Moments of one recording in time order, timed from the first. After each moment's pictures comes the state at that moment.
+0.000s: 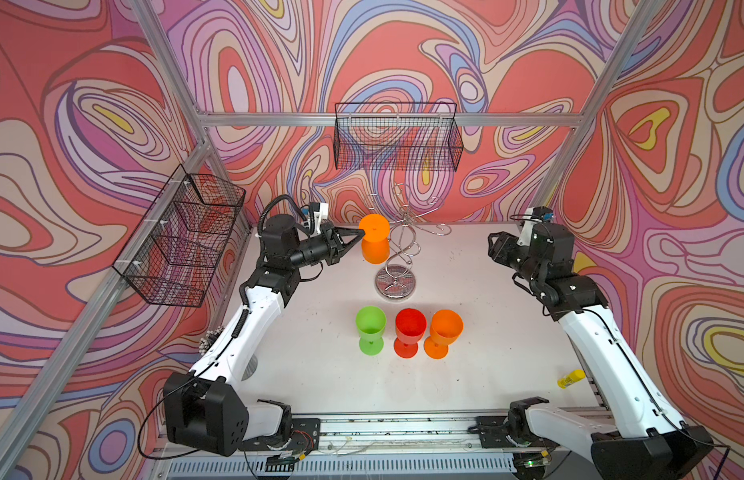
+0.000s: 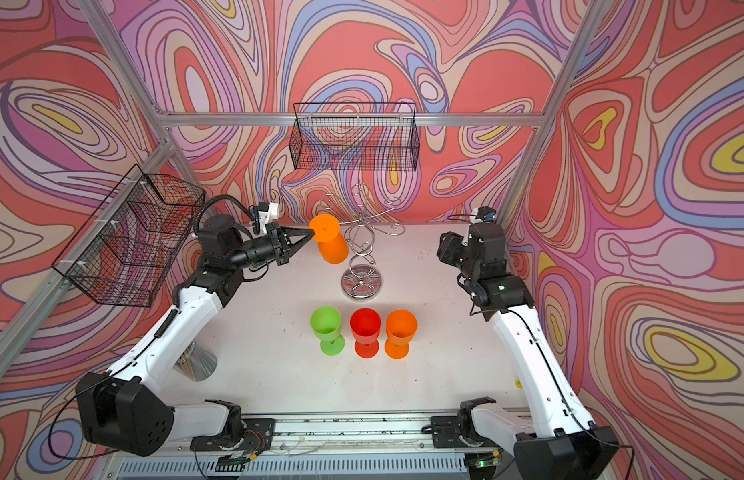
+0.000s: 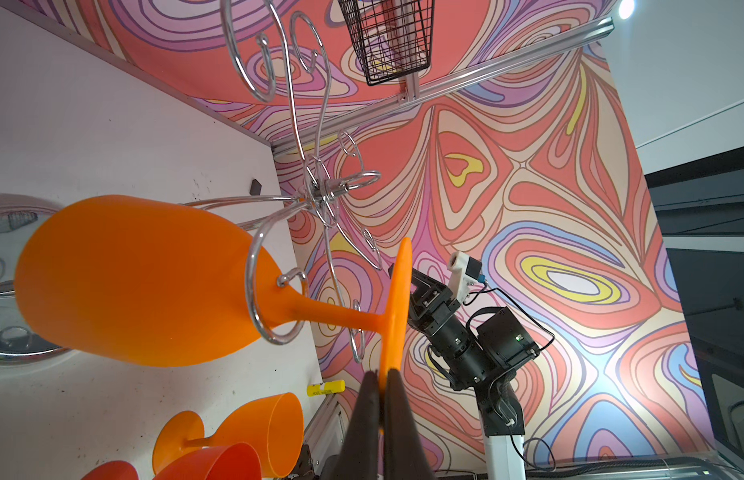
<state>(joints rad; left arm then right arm) -0.20 1.33 1.18 0.06 0.88 -1.19 0.15 1.14 1.25 -0.52 0.07 0.46</state>
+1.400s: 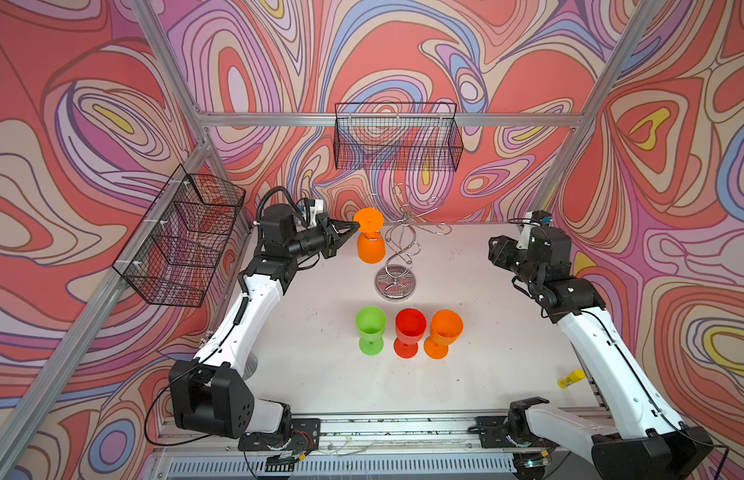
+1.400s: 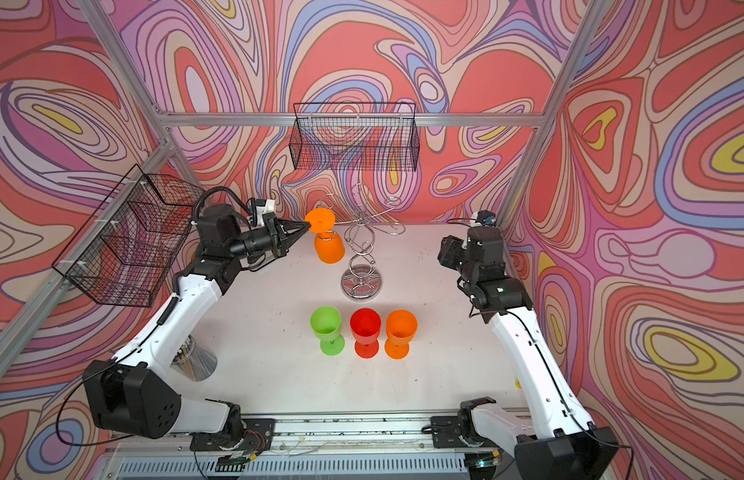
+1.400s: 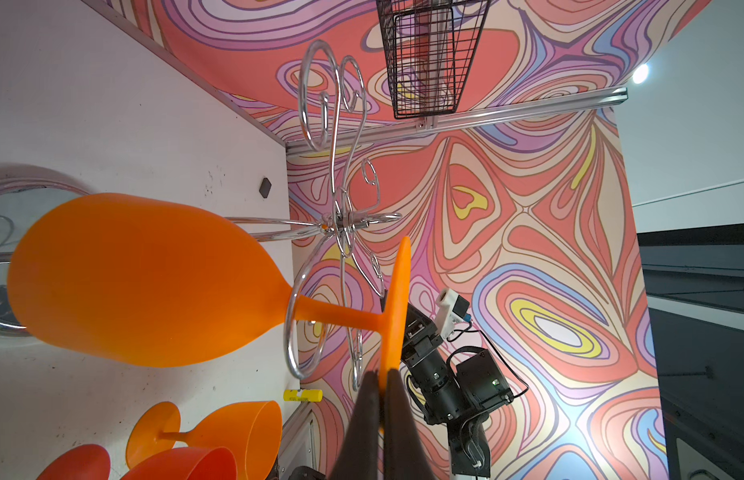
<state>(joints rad) -0.16 1.41 1.30 -0.04 0.88 -1.29 0.15 1.13 1.22 -0.52 0.10 0.45</state>
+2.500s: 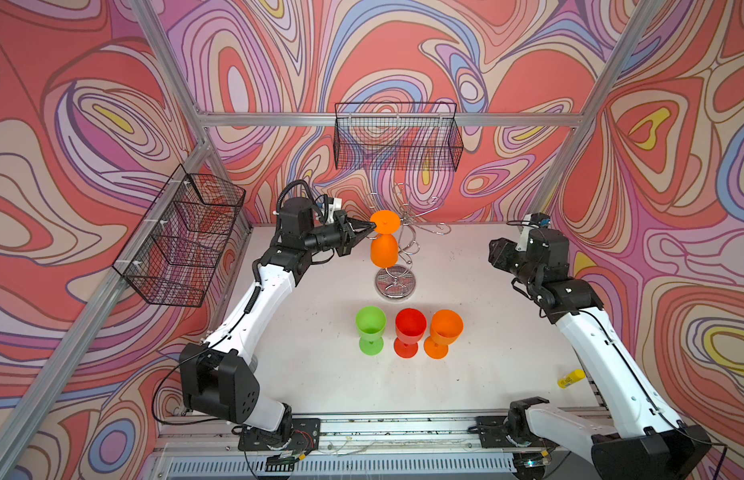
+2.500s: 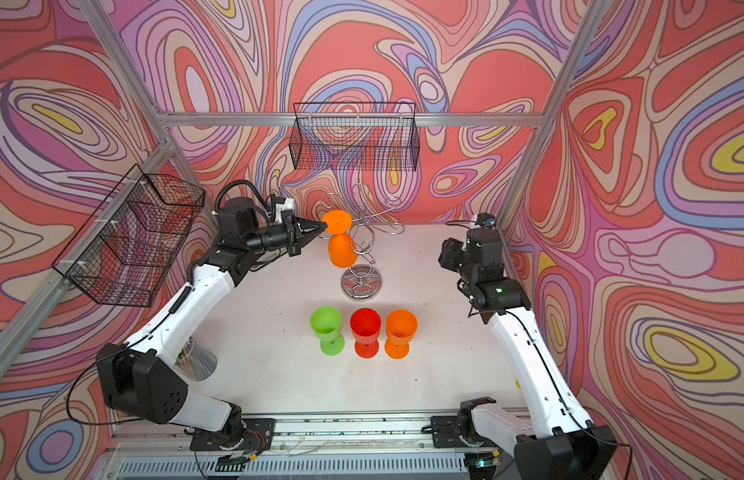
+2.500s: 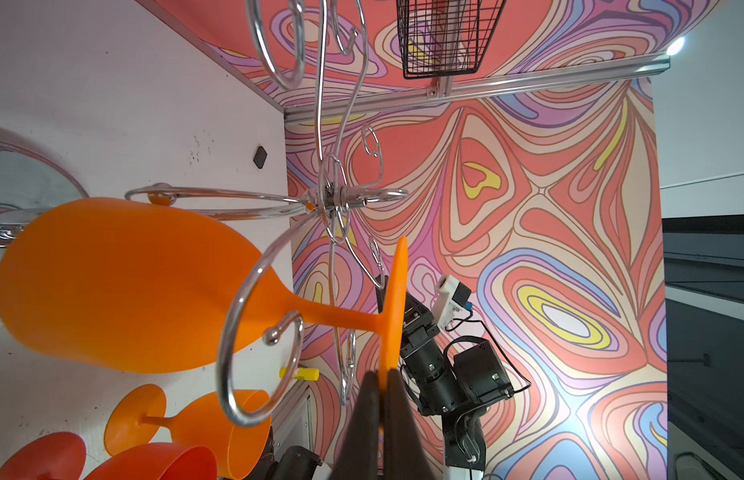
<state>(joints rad) -0.26 1.49 1.40 -0.11 0.86 -1.29 0.14 1.13 1.19 -0.52 0.11 0.43</state>
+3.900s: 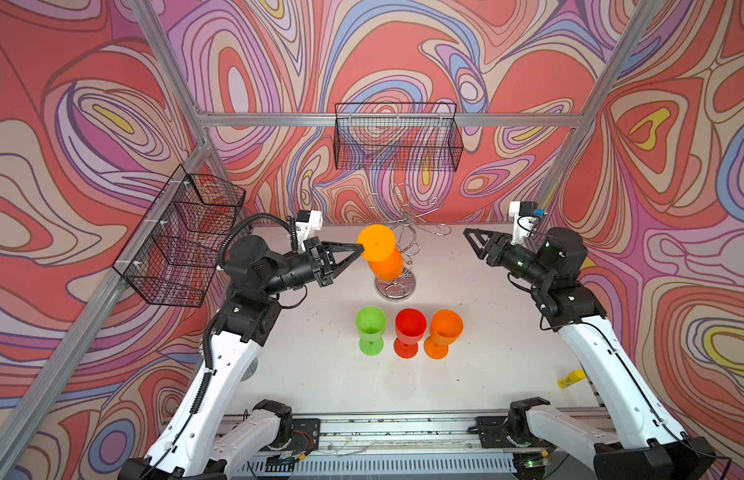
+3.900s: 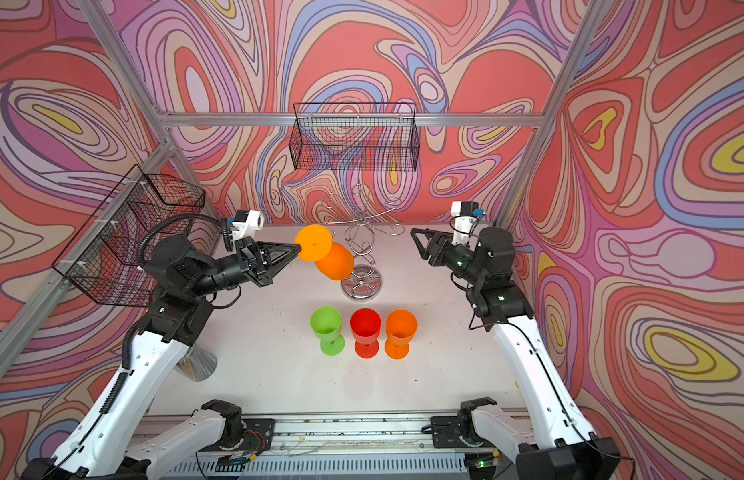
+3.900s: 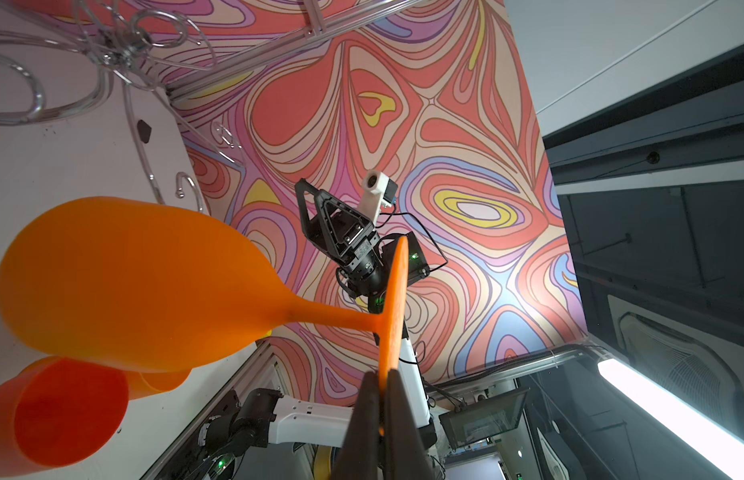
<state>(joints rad) -0.27 1.01 1.18 0.02 0.96 -1.38 0.14 1.07 1.12 -0.10 -0.57 0.57</state>
